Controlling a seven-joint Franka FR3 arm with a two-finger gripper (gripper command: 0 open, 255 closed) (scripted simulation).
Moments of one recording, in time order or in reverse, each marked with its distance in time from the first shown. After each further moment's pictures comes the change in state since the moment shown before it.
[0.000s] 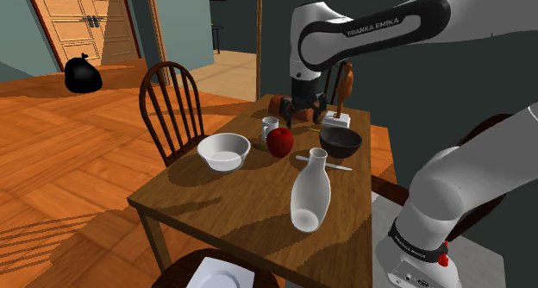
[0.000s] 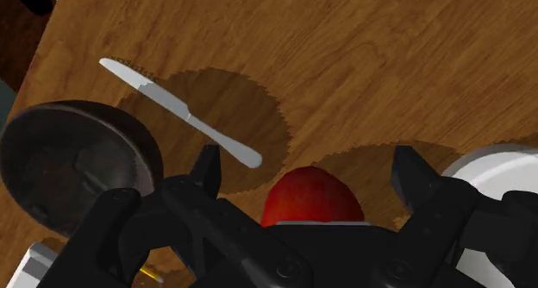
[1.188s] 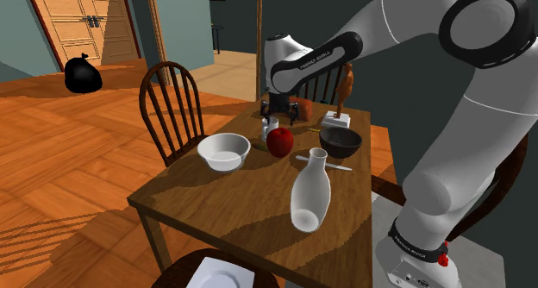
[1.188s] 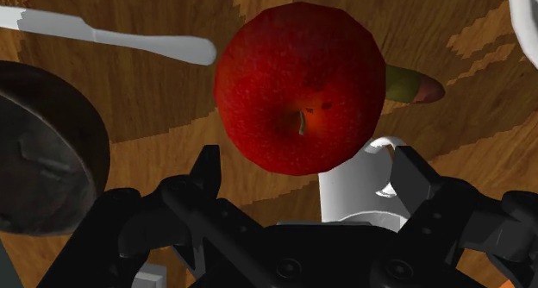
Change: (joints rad) arm -0.164 0.456 0.082 0.218 -0.288 0.301 0.561
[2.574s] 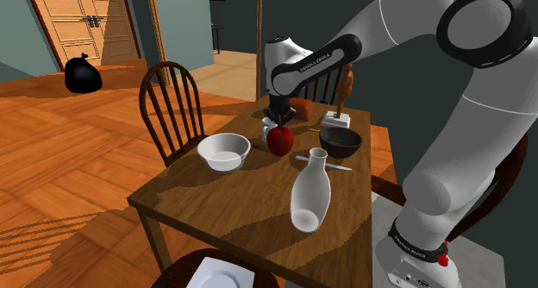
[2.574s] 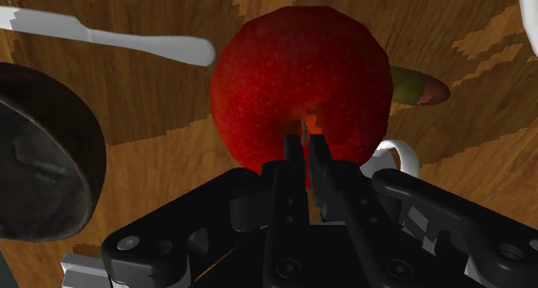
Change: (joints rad) arm -0.003 0.009 -0.002 -0.010 -0.007 0.019 0.003
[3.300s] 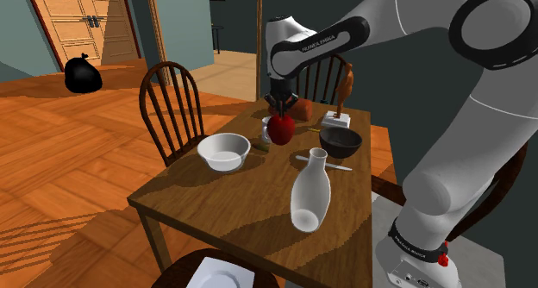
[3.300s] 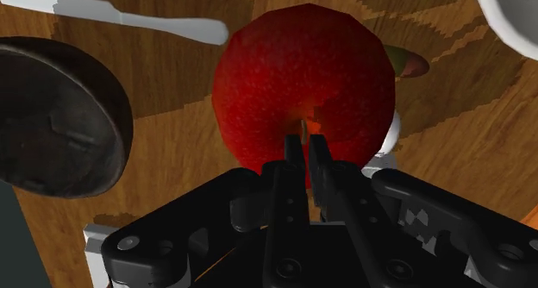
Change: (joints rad) arm 0.001 -0.058 -0.002 0.085 0.043 -0.133 -0.052
